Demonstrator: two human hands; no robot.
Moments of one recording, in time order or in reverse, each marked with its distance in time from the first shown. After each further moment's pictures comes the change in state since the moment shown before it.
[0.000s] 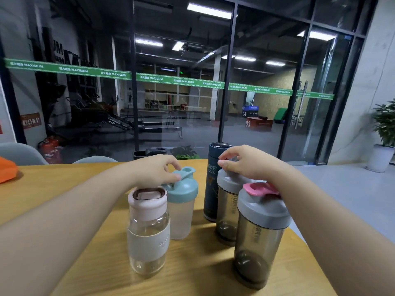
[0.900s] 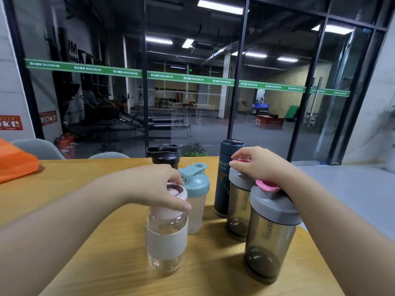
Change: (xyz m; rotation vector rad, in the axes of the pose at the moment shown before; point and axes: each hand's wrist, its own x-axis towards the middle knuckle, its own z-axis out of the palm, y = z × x) left_hand -0.057 0.004 0.001 0.205 -0.058 0.050; right_hand -0.008 -0.003 0.010 0.017 0.042 0.044
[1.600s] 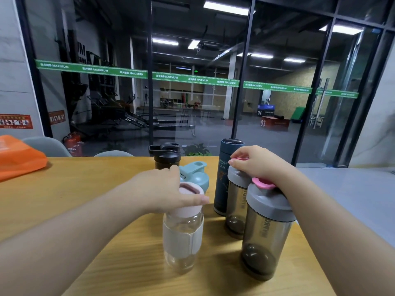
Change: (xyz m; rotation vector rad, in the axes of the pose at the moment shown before) left_hand -0.006 0.033 0.017 0.082 0.068 -0.186; right_hand -0.001 0.001 0.001 0.045 0.012 0.011
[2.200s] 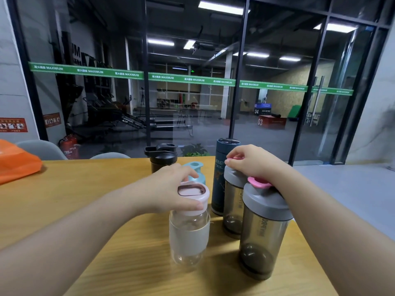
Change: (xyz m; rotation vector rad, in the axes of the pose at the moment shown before) left_hand 0.010 -0.006 0.009 -0.269 0.052 0.264; right_hand -0.002 -0.003 -0.001 0.001 -0.012 -0.006
